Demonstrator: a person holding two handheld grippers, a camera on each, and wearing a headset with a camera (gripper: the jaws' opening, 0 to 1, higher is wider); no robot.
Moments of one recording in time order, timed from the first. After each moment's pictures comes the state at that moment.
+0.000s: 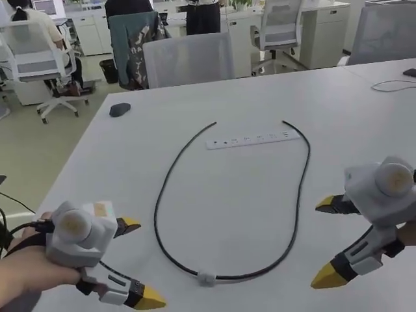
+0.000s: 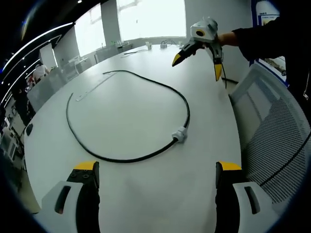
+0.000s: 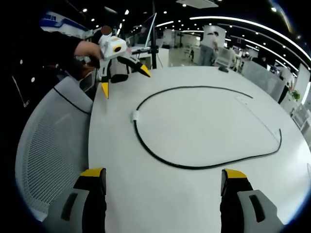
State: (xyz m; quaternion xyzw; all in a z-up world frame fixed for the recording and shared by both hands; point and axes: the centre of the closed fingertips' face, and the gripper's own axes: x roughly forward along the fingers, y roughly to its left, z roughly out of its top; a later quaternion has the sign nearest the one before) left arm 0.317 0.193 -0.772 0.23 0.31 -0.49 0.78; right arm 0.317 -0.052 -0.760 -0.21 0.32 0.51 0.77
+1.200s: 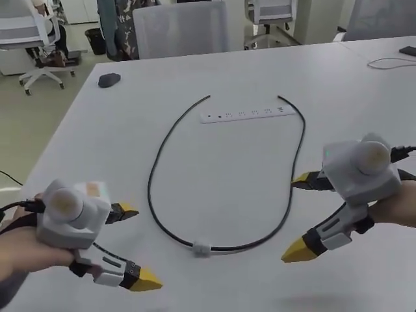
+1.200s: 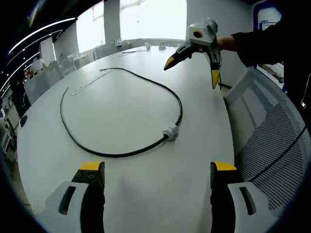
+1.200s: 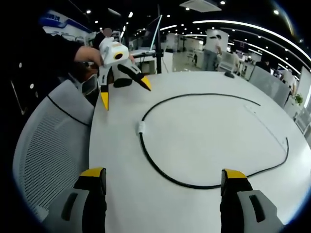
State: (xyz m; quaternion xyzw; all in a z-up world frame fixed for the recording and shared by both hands) left arm 0.303 0.190 -0.783 0.18 0.31 -0.50 0.78; right arm 0.313 -0.001 -0.764 -0.20 0.30 0.54 0.76
